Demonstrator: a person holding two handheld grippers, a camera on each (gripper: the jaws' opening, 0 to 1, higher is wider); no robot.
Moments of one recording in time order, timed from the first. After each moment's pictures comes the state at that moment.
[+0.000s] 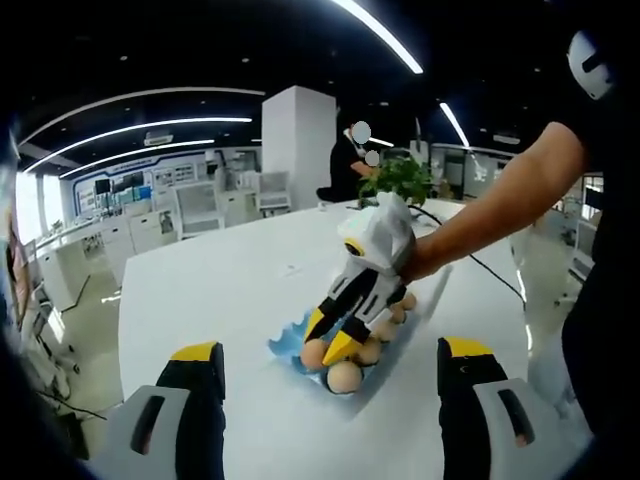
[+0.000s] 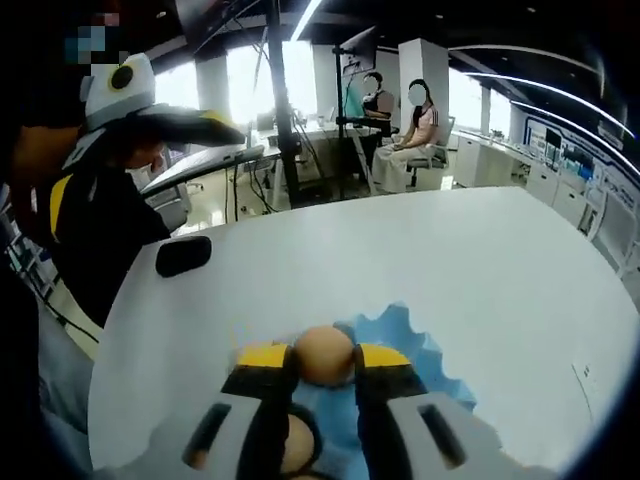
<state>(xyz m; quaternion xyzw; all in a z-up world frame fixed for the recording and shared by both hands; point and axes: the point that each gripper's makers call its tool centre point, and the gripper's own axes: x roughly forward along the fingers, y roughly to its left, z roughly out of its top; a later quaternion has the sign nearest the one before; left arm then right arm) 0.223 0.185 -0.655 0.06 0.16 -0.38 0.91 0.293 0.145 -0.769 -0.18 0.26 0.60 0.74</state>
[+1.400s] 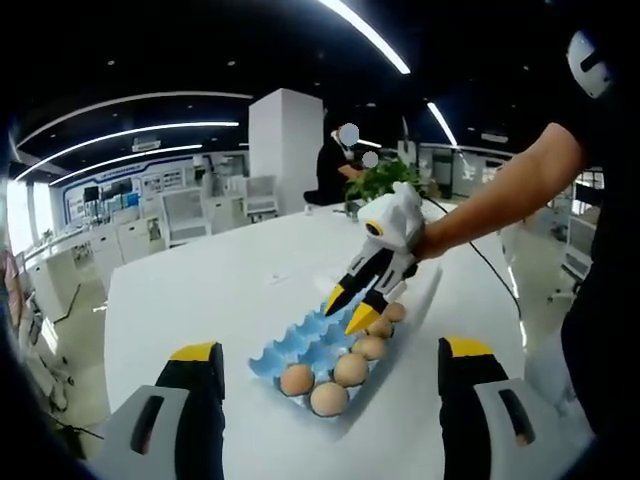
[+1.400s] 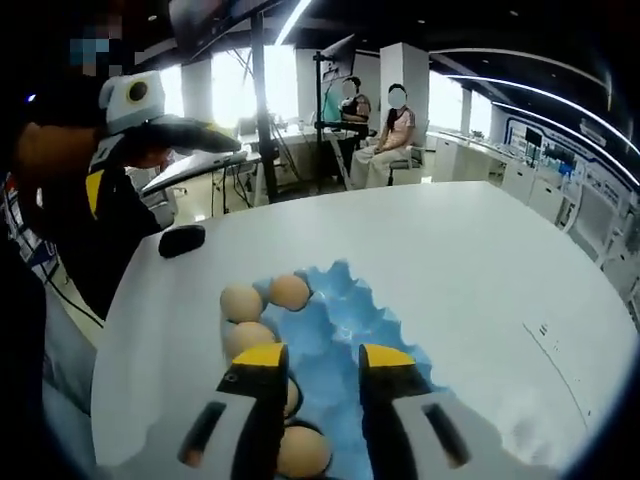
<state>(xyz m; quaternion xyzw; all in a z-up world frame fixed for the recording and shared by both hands) 0.225 0.150 -0.648 0.07 0.16 -0.41 0.90 0.304 0.047 -0.747 -0.18 0.25 0.57 0.76</state>
